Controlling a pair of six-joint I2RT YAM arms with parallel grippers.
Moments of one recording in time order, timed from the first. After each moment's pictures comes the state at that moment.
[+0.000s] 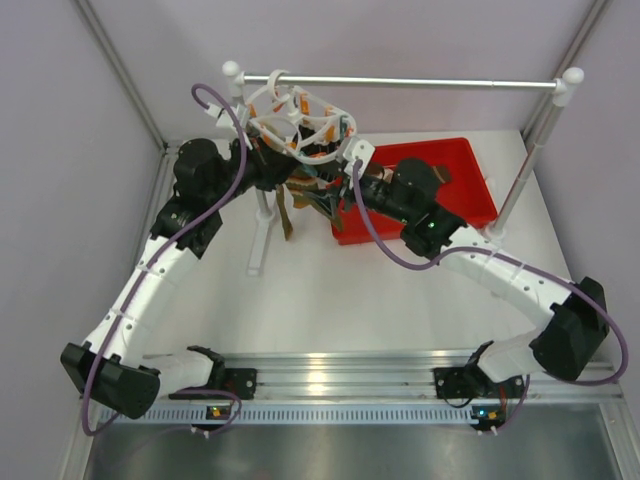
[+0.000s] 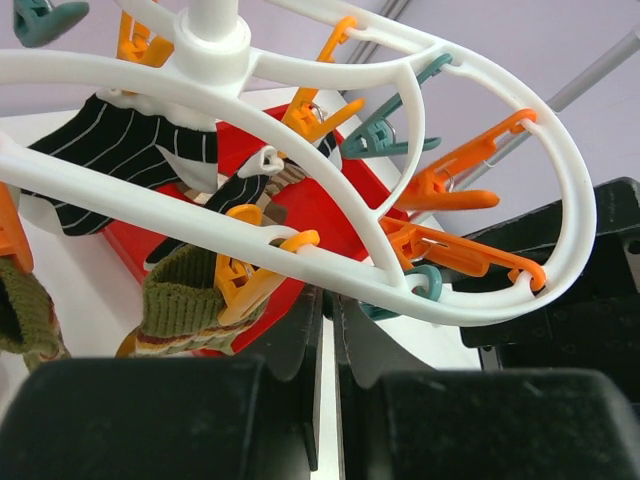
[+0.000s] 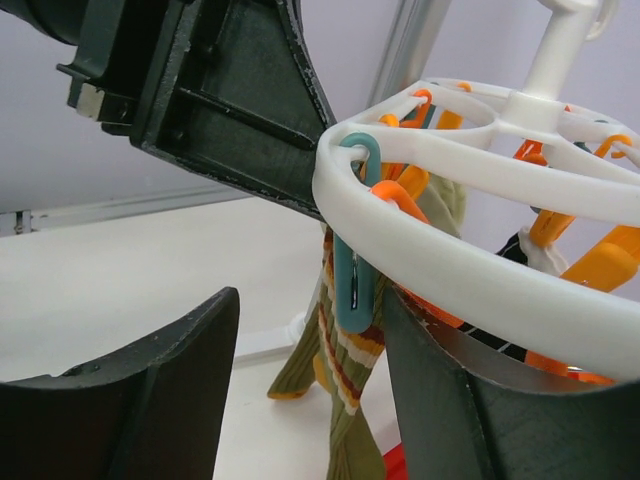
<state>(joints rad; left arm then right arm) -0.38 1.20 1.31 -0.17 0.37 -0.50 0.77 1.38 1.21 0.27 -0.36 -0.21</state>
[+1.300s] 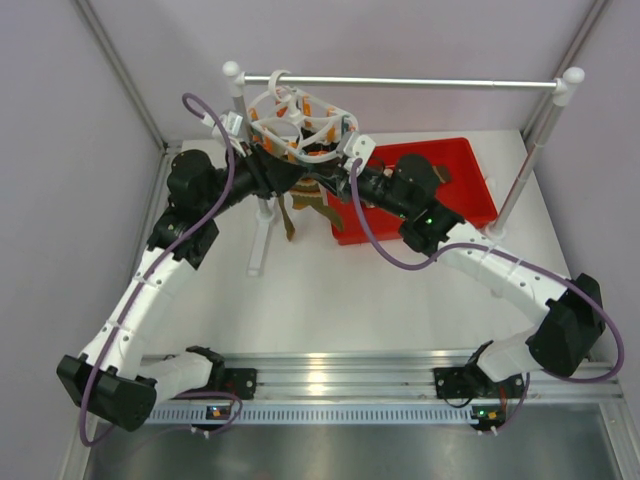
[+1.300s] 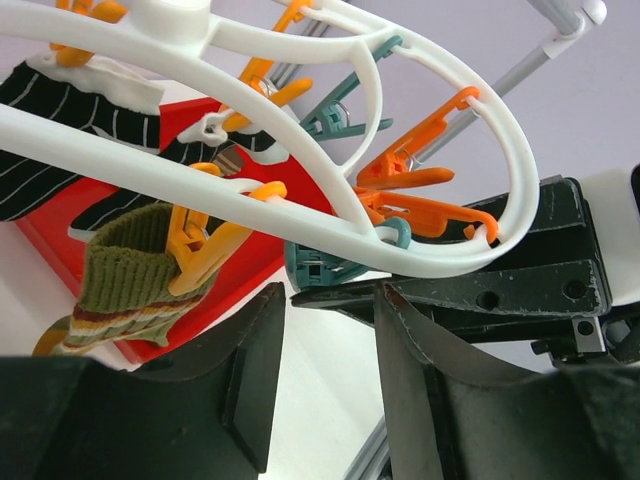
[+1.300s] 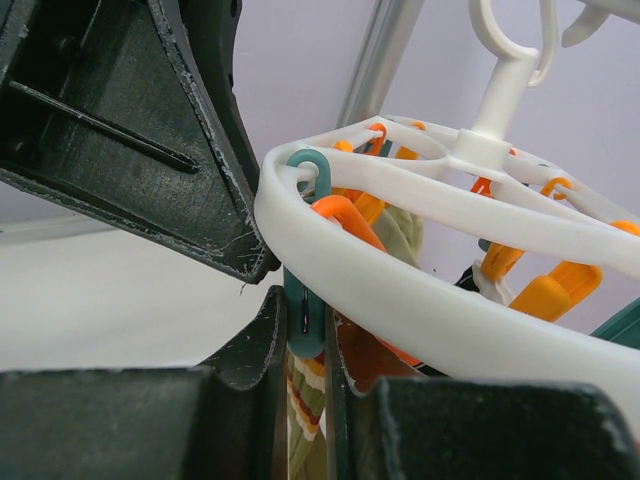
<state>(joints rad) -0.37 1.13 1.23 -0.08 0.48 -0.66 0.76 1.42 1.25 0.33 -0.34 -0.25</state>
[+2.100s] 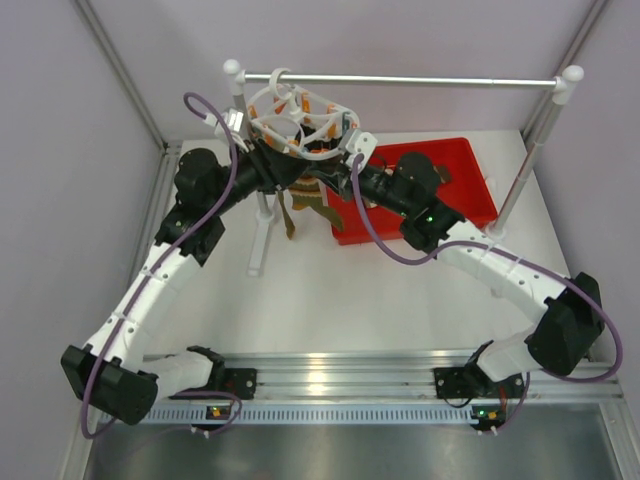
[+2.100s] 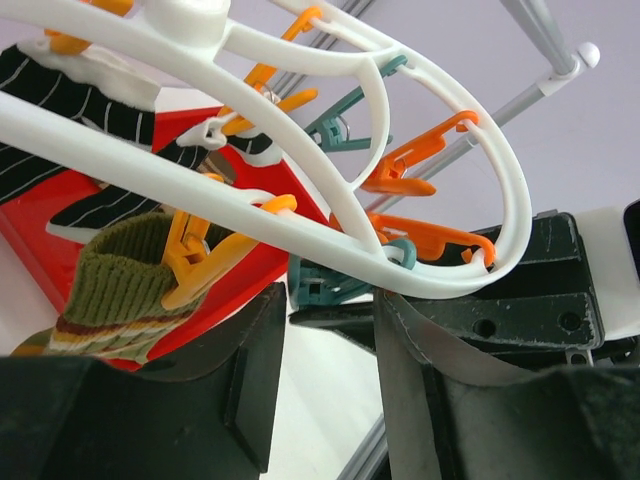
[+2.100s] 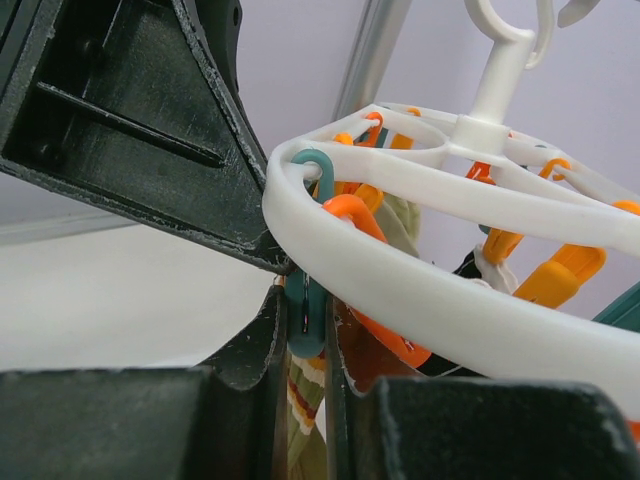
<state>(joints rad) -0.38 1.17 1.22 -0.02 0.41 -0.74 0.75 1.43 1.25 0.33 -0.34 -0.23</state>
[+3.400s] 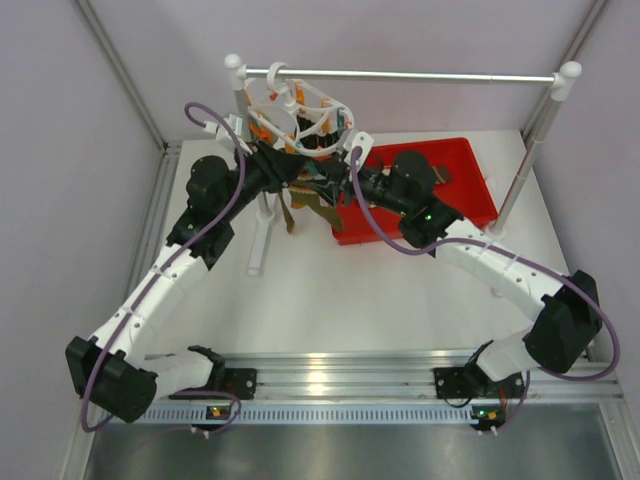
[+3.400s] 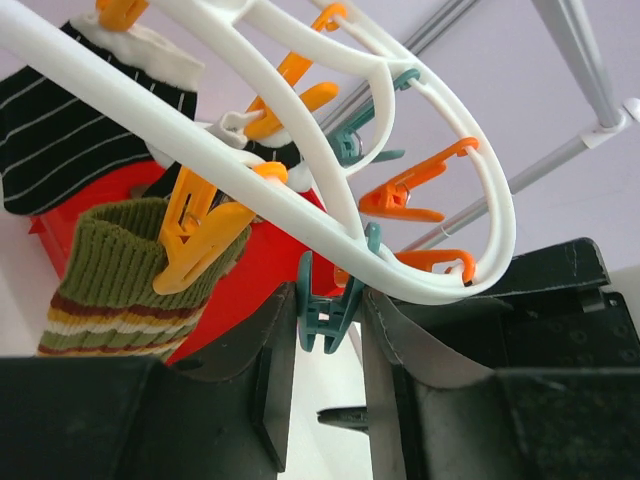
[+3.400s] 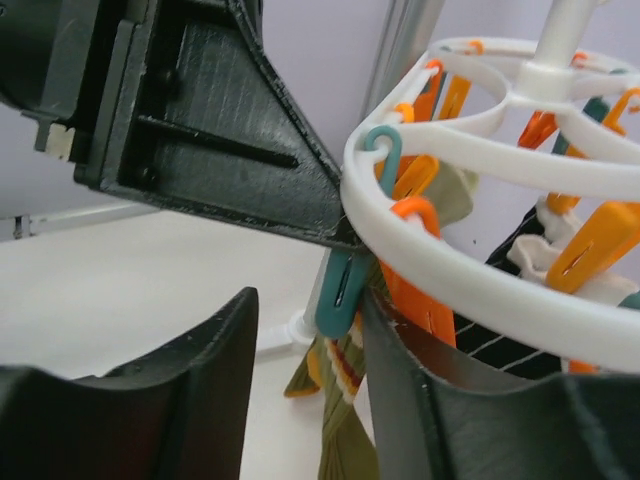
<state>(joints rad) -0.42 1.18 1.14 0.10 0.23 -0.76 0.74 1.44 1.25 0.29 -0.39 -0.17</state>
